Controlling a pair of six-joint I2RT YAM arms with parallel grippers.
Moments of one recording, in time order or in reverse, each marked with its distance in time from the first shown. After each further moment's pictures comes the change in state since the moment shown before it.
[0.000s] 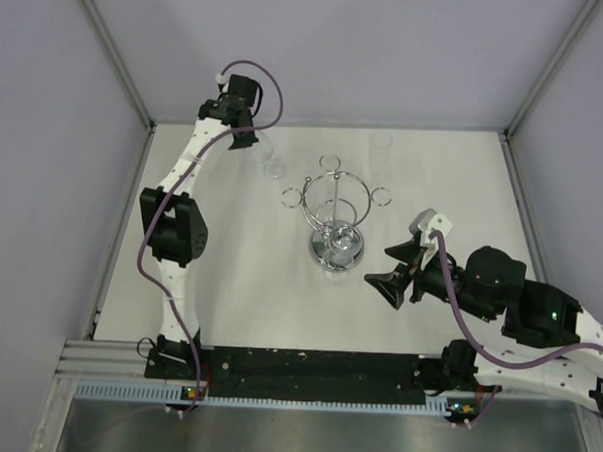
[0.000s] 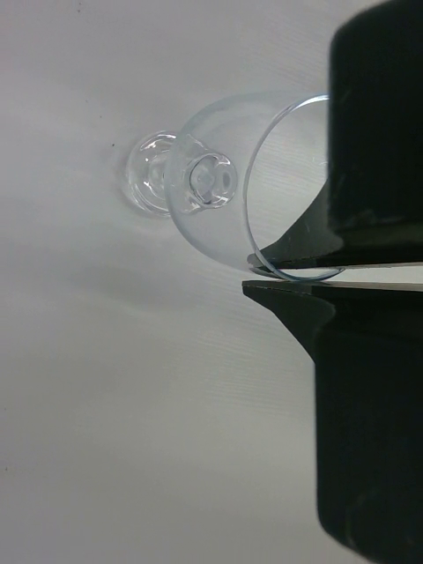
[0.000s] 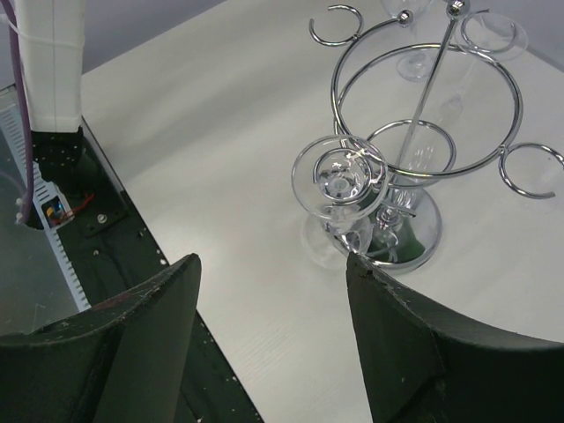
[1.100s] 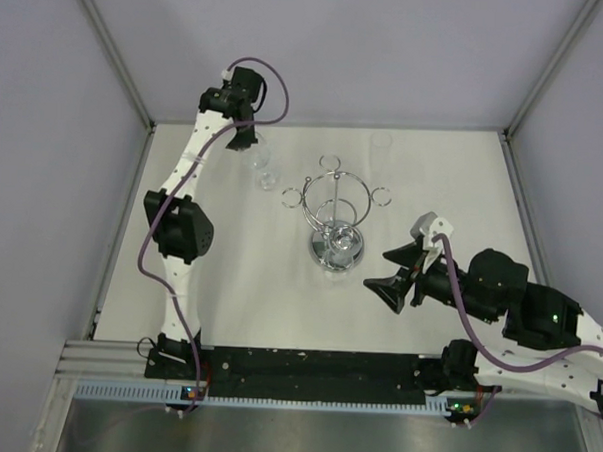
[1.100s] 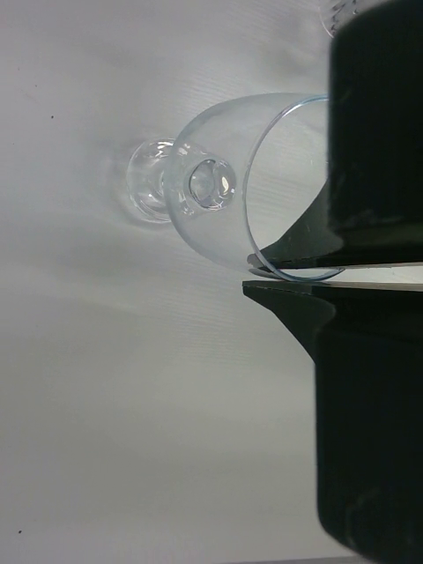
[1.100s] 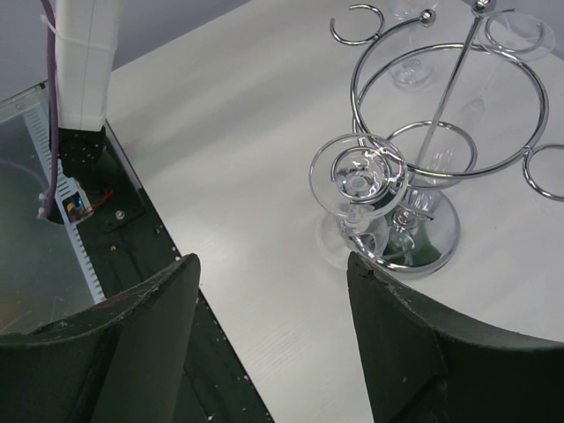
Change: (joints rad) left arm -0.024 0.055 0.222 -0.264 -0.020 0.058; right arm 0.000 -0.020 -0.019 0.013 -0.042 0.010
